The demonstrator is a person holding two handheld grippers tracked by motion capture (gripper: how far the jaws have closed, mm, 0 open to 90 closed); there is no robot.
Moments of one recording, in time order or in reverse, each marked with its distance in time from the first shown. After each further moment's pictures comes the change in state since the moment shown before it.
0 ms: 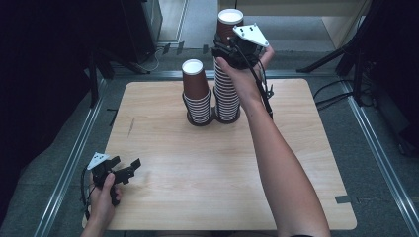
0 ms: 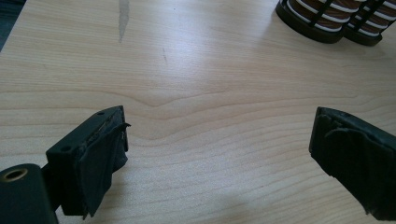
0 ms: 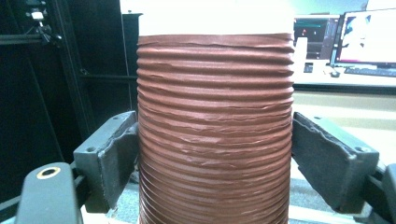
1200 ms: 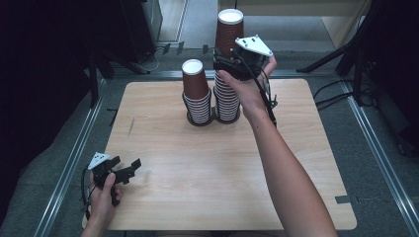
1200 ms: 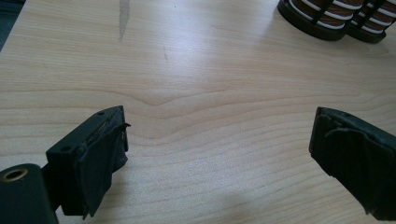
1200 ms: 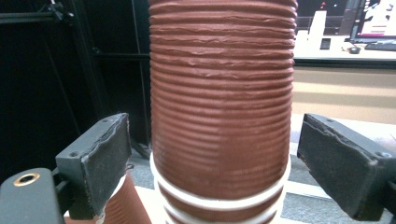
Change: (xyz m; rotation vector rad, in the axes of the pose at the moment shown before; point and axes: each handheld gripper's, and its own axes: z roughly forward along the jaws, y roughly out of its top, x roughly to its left) left arm -0.001 0.000 0.001 0.006 0.008 0.005; right arm -0.004 -0.017 -0.017 0.079 0.048 0.007
